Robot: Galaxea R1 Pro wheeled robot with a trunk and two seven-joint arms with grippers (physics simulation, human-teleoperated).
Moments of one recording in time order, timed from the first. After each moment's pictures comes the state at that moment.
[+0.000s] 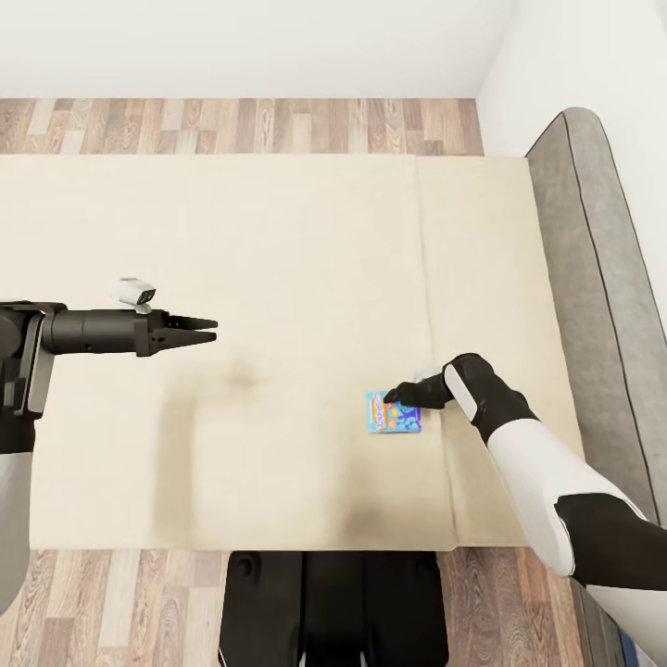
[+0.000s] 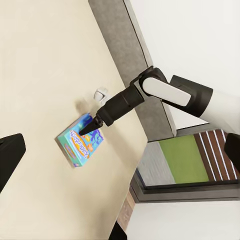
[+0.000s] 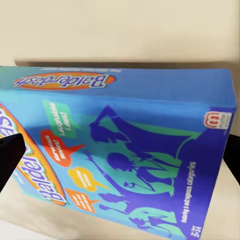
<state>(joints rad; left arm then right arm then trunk) -1.02 0.38 0.09 -1.42 0.02 1.04 -1.57 -1.16 -0.02 0.08 -0.57 -0.16 0.97 0.25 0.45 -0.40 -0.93</state>
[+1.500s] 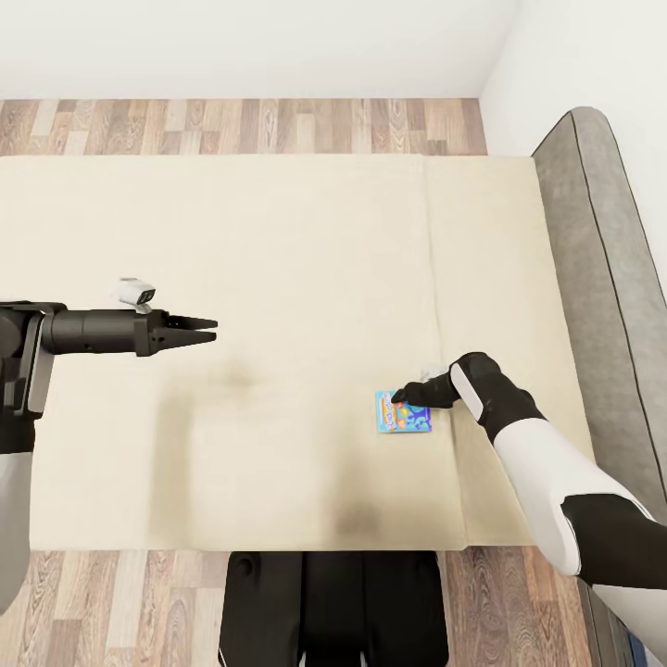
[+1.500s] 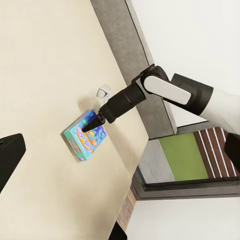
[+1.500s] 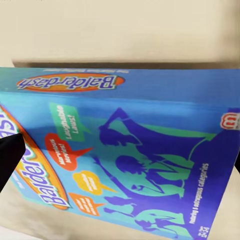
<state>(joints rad) -1.02 0.38 0.09 -1.42 0.02 1.04 -1.57 -1.16 -0.05 0.08 -0.57 -0.14 0.98 0.25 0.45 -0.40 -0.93</state>
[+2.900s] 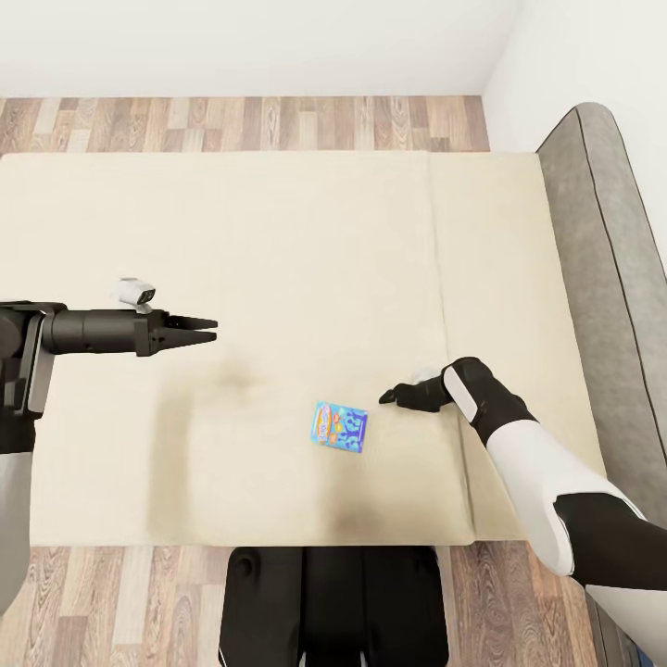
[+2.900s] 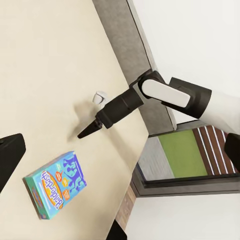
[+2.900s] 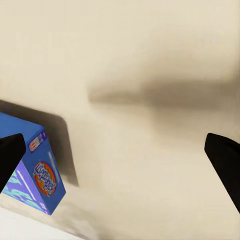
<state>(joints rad) -1.02 0.38 0.09 -1.42 0.02 1.04 -1.57 -1.16 -0.02 0.07 -0.53 -0.23 0.95 0.27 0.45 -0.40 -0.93</state>
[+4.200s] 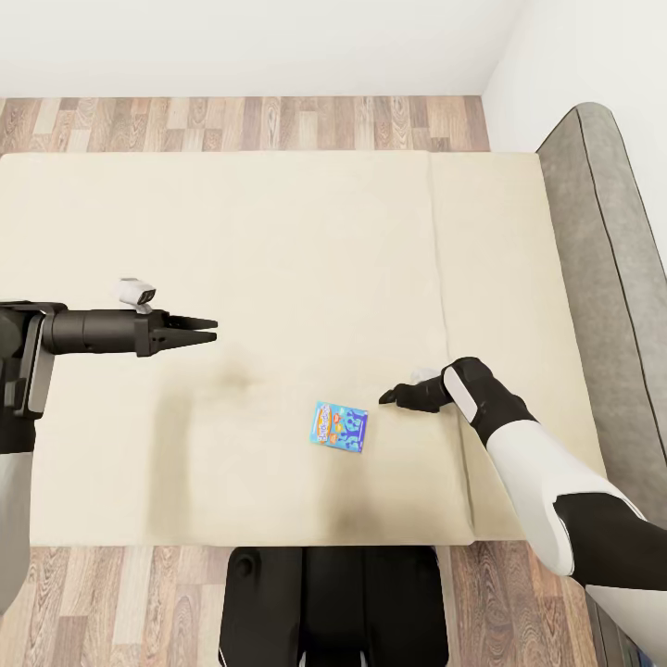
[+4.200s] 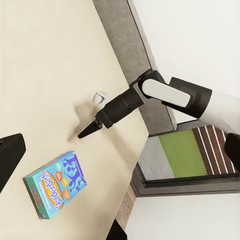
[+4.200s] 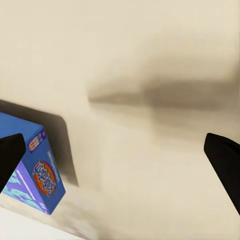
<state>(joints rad) -1.02 0.38 0.08 -1.42 0.02 1.04 -1.57 -1.16 -0.02 0.07 -0.53 -0.23 0.95 0.26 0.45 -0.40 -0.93</state>
